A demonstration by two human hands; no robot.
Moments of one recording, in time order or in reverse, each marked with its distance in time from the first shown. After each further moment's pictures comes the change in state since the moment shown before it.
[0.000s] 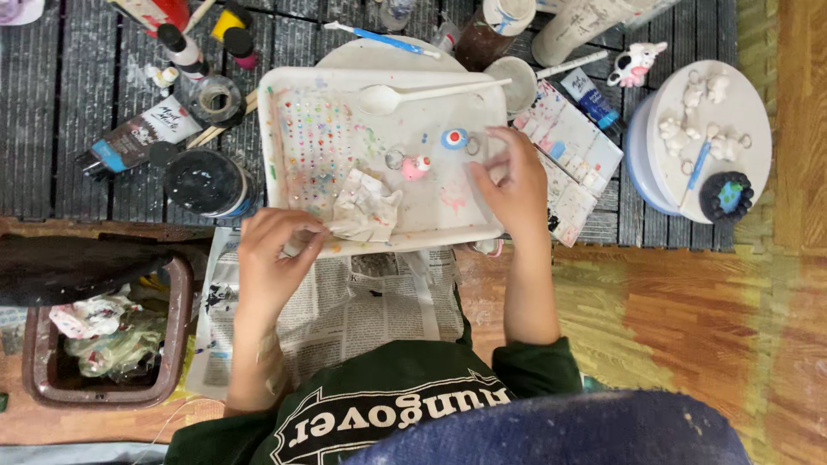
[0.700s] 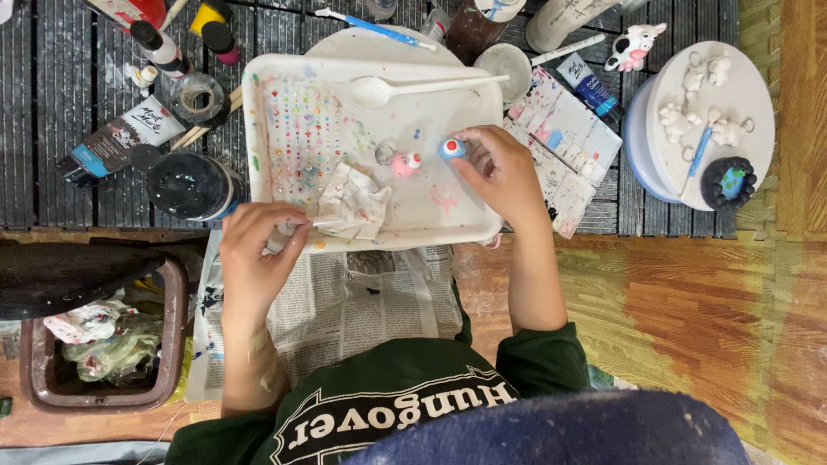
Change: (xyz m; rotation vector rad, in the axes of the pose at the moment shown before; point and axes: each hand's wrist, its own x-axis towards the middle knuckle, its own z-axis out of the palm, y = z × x) left_hand 0.009 0.002 -0.003 0.001 0.011 -0.005; right_hand 0.013 0.003 -0.002 0.073 -0.223 0.031
